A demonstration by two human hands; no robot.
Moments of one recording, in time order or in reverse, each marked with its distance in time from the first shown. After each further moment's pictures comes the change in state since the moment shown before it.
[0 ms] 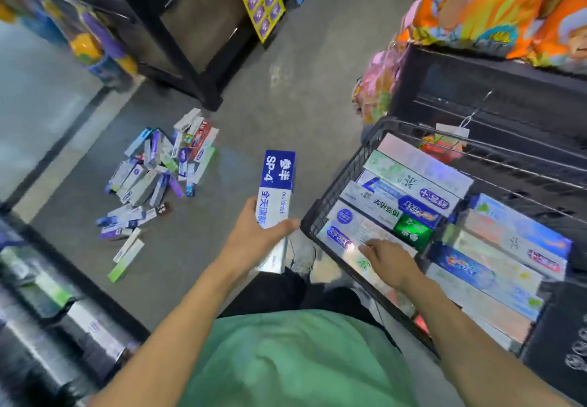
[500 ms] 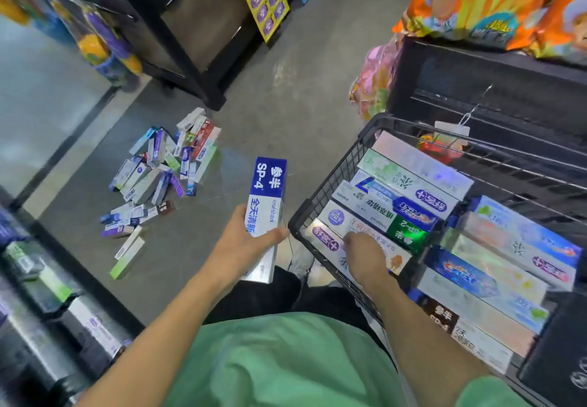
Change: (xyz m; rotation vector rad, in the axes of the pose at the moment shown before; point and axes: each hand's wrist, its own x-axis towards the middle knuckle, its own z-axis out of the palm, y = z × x) left_hand -0.001 -0.015 0.023 0.044 0.062 -0.024; right_hand 0.035 -0.019 0.025 -0.055 0.121 0.021
